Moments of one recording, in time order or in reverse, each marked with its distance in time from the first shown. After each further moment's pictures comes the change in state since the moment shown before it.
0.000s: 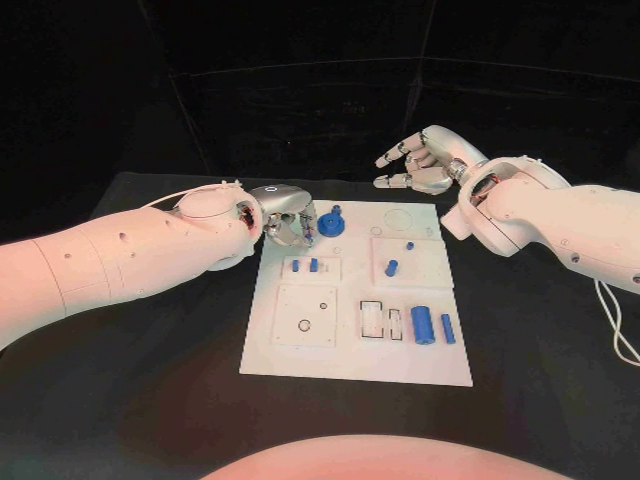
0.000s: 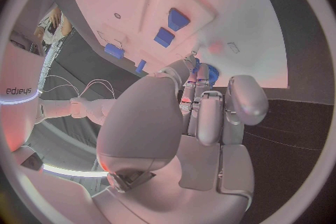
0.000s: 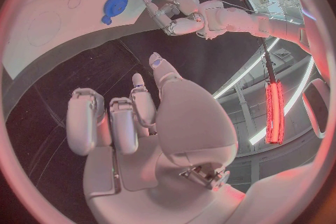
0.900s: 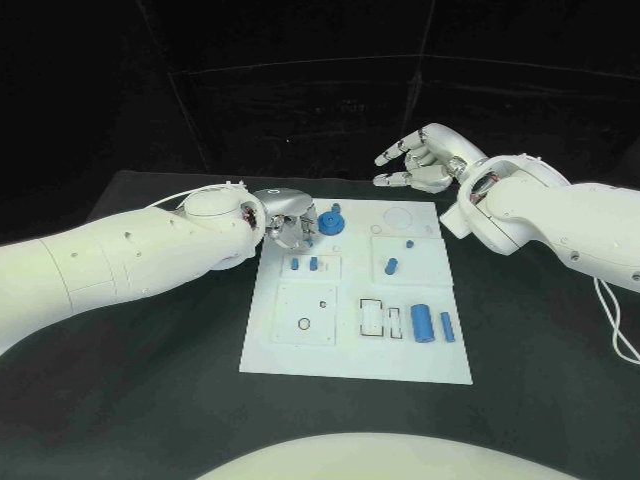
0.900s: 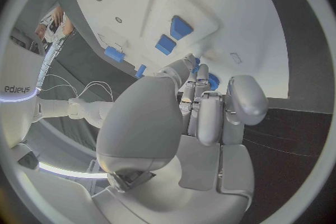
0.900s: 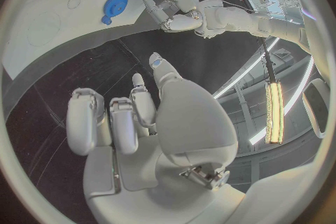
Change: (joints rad) left arm -0.007 0.018 0.000 -0.017 0.005 0.042 -0.011; left_hand -0.004 -0.005 0.000 0.000 -0.001 0.000 0.000 -0.004 0.000 0.000 0.000 -0.004 -0.001 0.000 0.000 0.000 -0.002 0.000 0.000 0.000 0.000 0.000; right arm 0.000 0.000 0.000 0.001 0.000 0.000 0.000; right_hand 0.000 0.000 0.000 0.000 0.000 0.000 0.000 0.000 0.000 0.000 0.000 0.000 0.000 0.000 0.000 0.000 0.000 0.000 0.000 0.000 0.000 0.000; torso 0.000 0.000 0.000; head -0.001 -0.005
